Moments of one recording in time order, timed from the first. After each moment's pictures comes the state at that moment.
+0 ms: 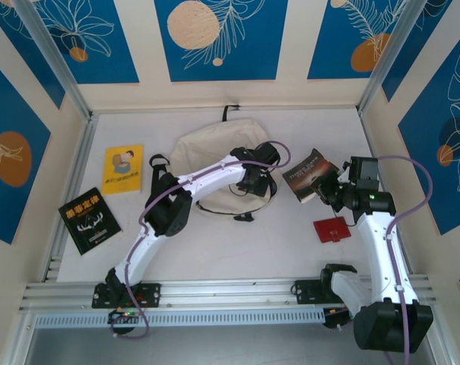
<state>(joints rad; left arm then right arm) -0.90 2.34 2.06 -0.98 -0.06 -0.49 -0.10 0.93 0.87 -0.83 -0.40 0.78</state>
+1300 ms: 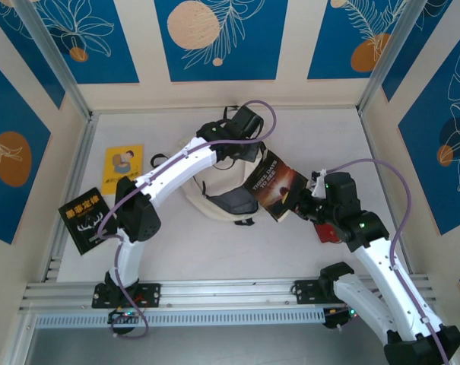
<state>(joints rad) -0.81 2.06 2.09 -0.92 -0.18 -0.36 0.32 0.71 0.74 -0.73 -0.39 0.83</state>
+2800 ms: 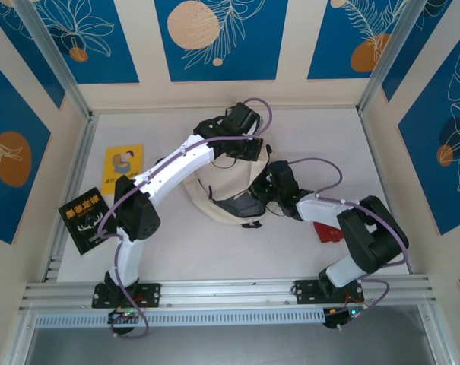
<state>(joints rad) -0.79 2.07 2.10 -0.92 0.05 -0.42 0.52 1.54 0.67 0.30 -0.25 1.35</state>
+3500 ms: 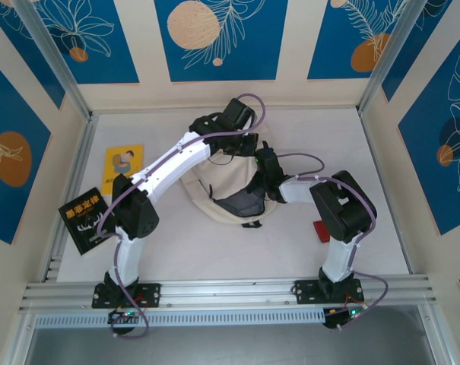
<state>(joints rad) -0.76 2.07 2.11 -0.91 0.08 -0.48 0.50 1.83 0.90 0.36 -0.33 1.55</state>
